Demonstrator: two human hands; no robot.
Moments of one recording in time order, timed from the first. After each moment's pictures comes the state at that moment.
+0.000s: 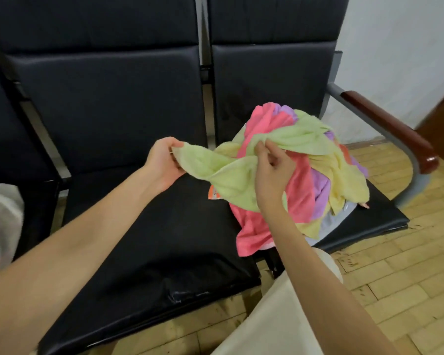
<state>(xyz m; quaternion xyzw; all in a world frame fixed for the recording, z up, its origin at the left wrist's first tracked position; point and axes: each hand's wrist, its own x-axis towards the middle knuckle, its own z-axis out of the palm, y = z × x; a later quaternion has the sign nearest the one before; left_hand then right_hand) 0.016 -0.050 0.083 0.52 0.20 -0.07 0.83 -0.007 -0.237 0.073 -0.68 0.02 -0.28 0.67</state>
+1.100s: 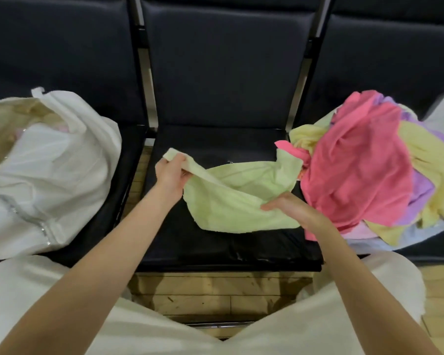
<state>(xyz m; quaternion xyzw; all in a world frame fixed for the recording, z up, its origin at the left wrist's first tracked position) -0.107 0.086 -0.010 0.43 0.39 0.15 0.80 -0.047 -0.168 -0.038 -0.84 -0.02 0.37 0.40</state>
